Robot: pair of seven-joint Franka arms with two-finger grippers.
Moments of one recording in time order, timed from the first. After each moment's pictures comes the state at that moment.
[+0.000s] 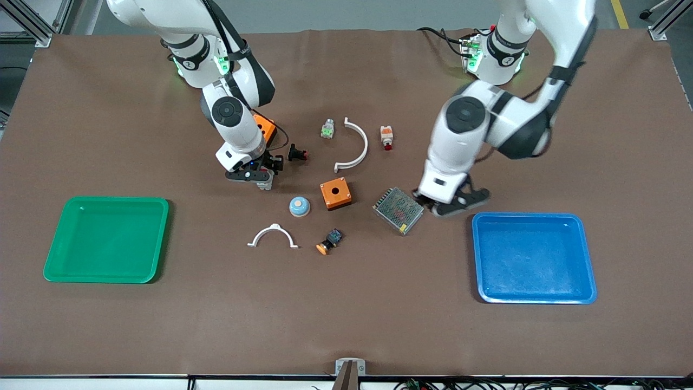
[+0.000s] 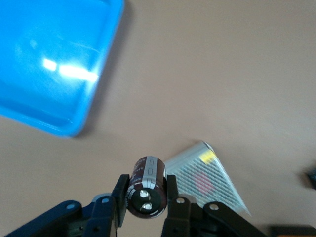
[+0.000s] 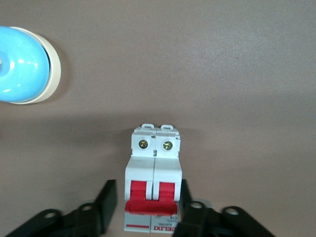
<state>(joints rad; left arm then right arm) -0.08 0.34 -0.41 -1.86 0.29 2.23 -0.94 0.66 0.26 -0.09 -2.40 0.09 2.65 0.56</state>
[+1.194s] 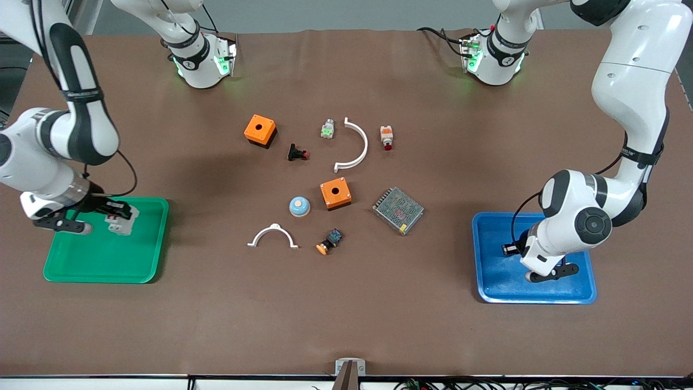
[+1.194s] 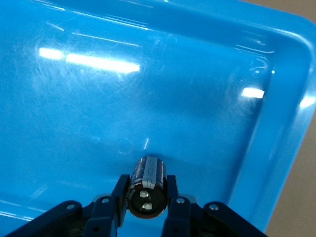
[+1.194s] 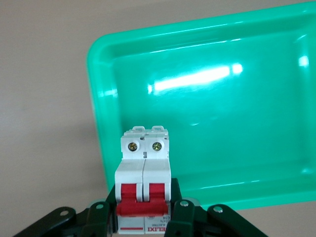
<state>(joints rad) 0.23 0.72 -0.36 -1.65 0.30 2.26 -0.46 -0.07 0.29 -0.14 -2.03 0.08 2.36 -0.10</state>
